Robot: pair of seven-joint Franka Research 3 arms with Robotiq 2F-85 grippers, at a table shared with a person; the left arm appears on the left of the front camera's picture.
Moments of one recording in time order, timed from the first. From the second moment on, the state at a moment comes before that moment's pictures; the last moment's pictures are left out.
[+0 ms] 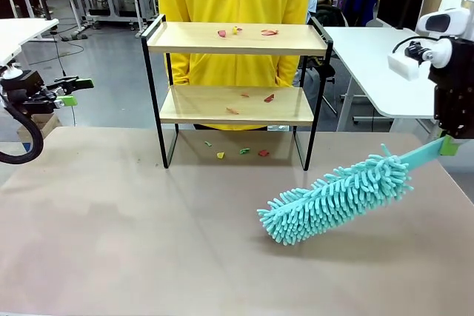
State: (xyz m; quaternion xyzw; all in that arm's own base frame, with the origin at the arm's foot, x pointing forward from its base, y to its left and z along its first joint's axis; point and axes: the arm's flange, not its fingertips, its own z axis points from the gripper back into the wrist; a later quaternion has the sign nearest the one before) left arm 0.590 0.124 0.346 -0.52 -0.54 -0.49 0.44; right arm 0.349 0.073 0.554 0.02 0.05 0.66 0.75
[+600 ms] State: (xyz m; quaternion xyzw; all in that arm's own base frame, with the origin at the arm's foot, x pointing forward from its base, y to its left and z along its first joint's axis) left arm 0.590 0.124 0.346 -0.52 -0.54 -0.49 0.44; right arm 0.349 0.073 0.554 0.02 0.05 0.66 0.75
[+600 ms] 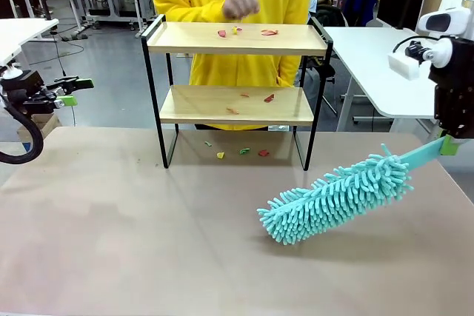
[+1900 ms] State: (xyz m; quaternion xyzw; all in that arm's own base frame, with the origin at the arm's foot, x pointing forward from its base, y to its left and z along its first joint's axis) left arm 0.590 0.124 0.346 -0.52 -0.54 -0.49 0.44; right arm 0.349 0.073 0.554 0.02 0.05 0.66 0.75
